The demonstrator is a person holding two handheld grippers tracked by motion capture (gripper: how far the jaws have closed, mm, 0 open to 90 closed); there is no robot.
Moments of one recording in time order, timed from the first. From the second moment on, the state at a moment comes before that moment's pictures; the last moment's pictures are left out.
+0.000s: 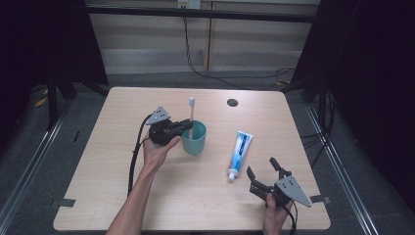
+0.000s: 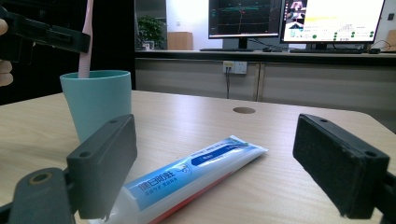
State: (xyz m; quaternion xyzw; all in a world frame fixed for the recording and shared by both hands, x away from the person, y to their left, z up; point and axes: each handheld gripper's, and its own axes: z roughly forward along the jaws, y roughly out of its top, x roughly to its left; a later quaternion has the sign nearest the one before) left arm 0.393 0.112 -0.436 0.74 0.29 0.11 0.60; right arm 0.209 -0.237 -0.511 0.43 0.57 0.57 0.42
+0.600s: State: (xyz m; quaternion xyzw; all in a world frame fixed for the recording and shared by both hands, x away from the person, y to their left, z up) left arm 0.387 0.125 -0.428 0.73 0.30 0.11 0.60; right arm 0.210 -0.237 -0.511 0.43 0.56 0.57 0.42
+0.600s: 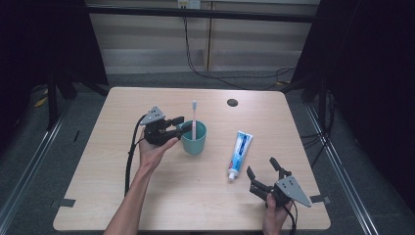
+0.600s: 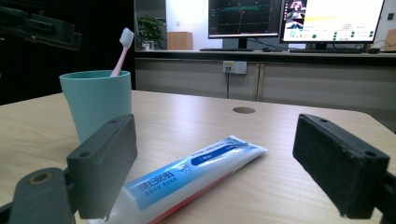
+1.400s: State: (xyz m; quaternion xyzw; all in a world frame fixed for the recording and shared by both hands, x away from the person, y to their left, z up) left arm 0.367 0.154 -0.429 0.74 0.30 0.12 0.59; right arm 0.210 -0.237 -0.511 0.43 0.56 0.56 0.42
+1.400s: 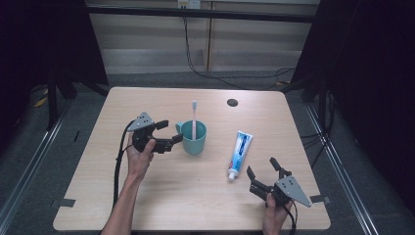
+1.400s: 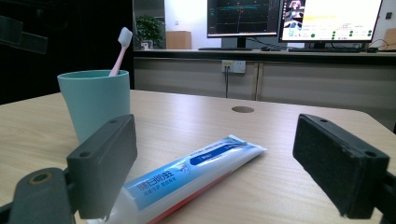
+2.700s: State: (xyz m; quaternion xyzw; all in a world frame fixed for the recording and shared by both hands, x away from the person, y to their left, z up) left arm 0.288 0.207 -0.472 0.74 0.31 0.22 0.56; right arm 0.211 -0.237 -0.511 0.44 0.57 0.56 0.41
